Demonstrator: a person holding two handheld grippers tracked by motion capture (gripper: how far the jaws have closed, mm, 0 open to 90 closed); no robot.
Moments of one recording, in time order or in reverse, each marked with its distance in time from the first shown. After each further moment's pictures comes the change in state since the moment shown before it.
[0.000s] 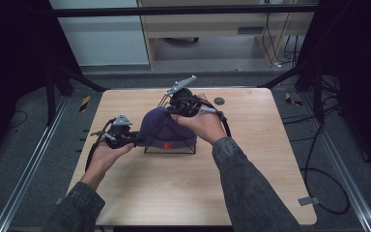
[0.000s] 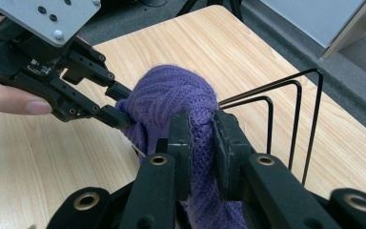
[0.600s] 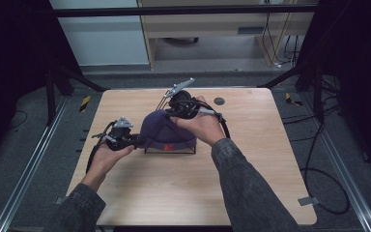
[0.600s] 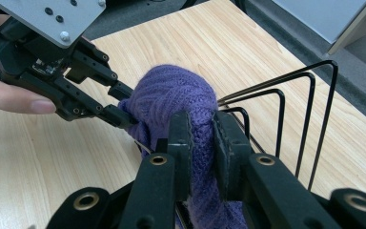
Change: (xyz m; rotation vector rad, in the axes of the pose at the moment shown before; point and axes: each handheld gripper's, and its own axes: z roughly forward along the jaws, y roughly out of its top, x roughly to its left) left arm 0.000 -0.008 0.006 0.011 -0.007 -0.009; right arm 0.003 -0.004 0.006 0.016 0.012 0.001
